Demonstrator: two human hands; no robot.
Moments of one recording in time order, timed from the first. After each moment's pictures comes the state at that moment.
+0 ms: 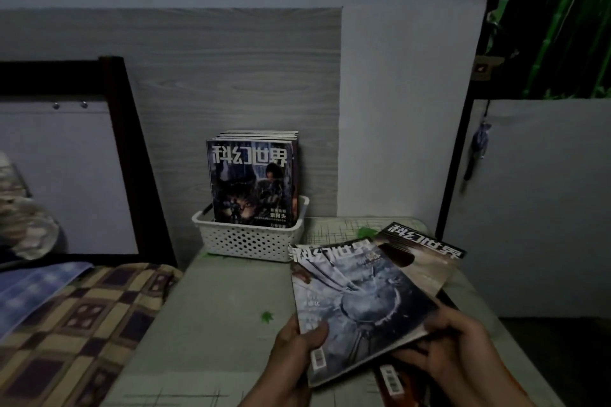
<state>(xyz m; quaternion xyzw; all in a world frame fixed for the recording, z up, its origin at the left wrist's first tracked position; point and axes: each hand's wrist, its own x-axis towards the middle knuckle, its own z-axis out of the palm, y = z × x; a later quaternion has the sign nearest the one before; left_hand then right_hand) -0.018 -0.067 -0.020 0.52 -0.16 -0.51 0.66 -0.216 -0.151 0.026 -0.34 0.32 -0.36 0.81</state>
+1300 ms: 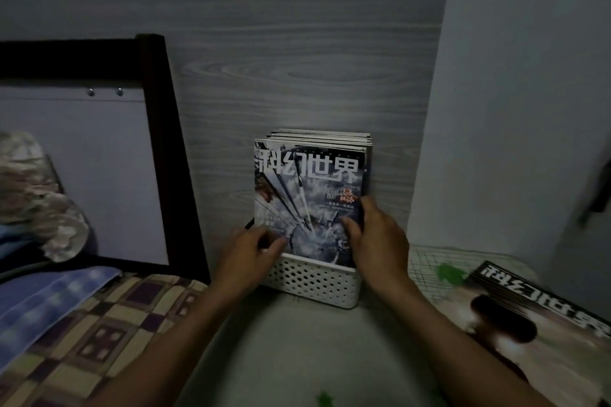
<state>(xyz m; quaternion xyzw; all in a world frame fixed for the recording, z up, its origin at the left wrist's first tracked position) 0.236 -0.146 0.032 0.79 -0.47 0.02 0.38 0.066 -0.273 0.061 -0.82 0.38 -0.43 0.11</state>
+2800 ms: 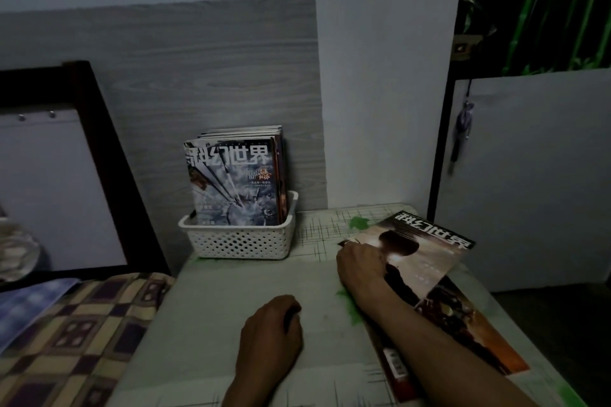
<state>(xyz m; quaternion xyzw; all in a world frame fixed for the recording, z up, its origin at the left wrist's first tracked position) 0.030 -0.069 -0.041 0.77 -0.54 0.02 0.34 -0.078 -0.239 0.002 -0.87 0.45 0.01 -0.21</state>
